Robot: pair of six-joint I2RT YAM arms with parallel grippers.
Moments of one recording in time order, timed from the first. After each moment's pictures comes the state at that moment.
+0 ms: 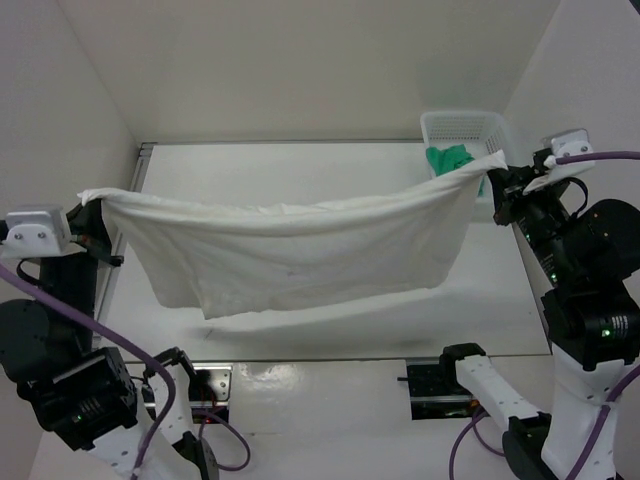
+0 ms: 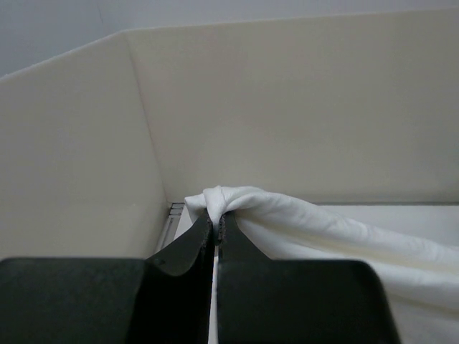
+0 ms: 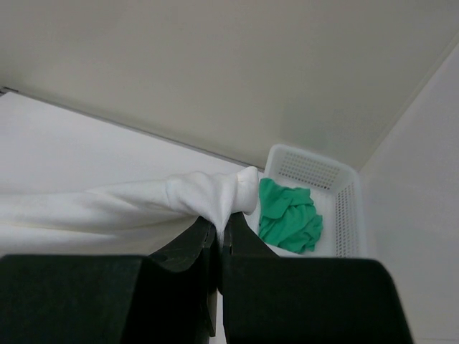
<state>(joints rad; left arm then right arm) 0.57 0.62 1.60 -0.67 0.46 -0.06 0.11 0.84 1.66 -0.74 -0.11 -0.19</state>
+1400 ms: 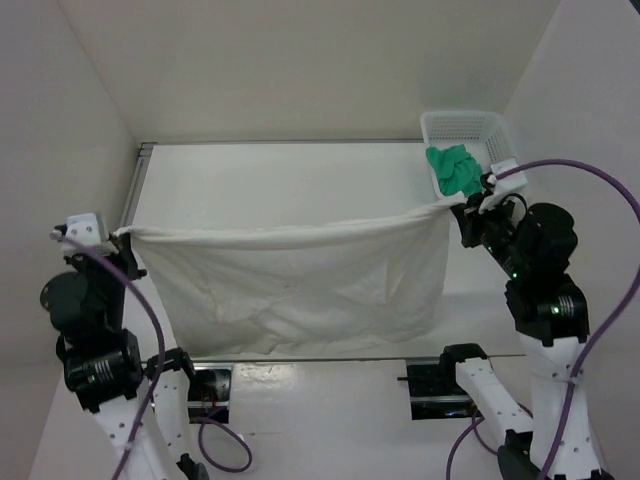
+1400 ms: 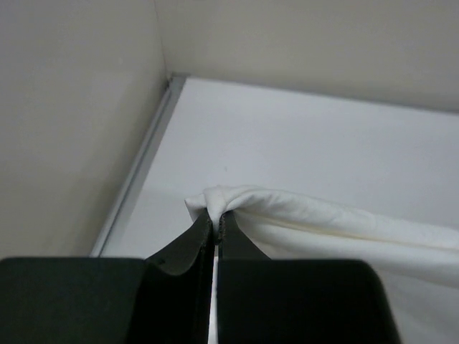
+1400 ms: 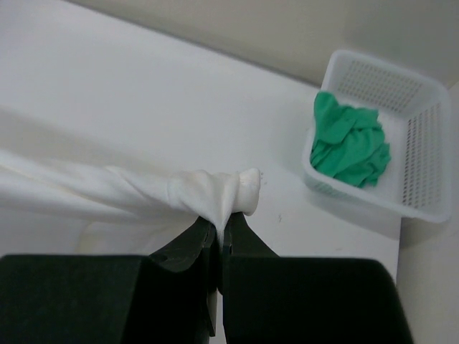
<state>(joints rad) 0.43 0.39 1.07 -0.65 0.21 -0.05 0.07 0.71 1.27 -0.71 -0.23 -0.16</state>
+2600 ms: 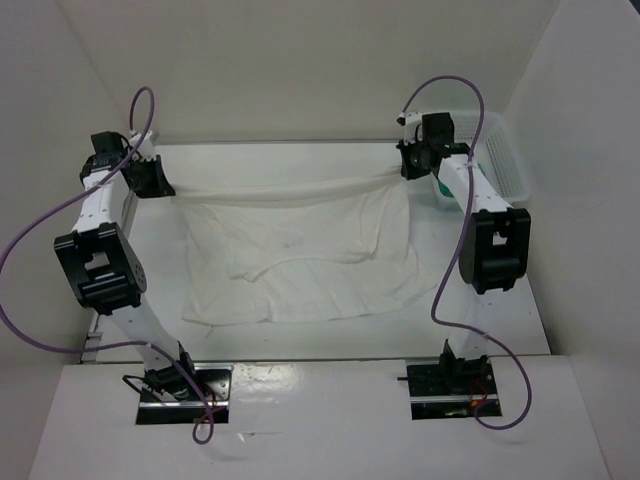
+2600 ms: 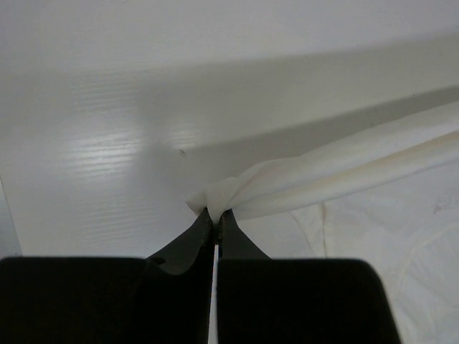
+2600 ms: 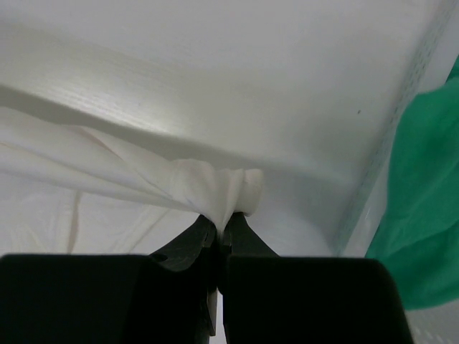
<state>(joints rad) 0.37 1.83 1.54 -0.62 0.48 0.19 0.08 1.91 1.64 -0.50 -0.16 -0.23</state>
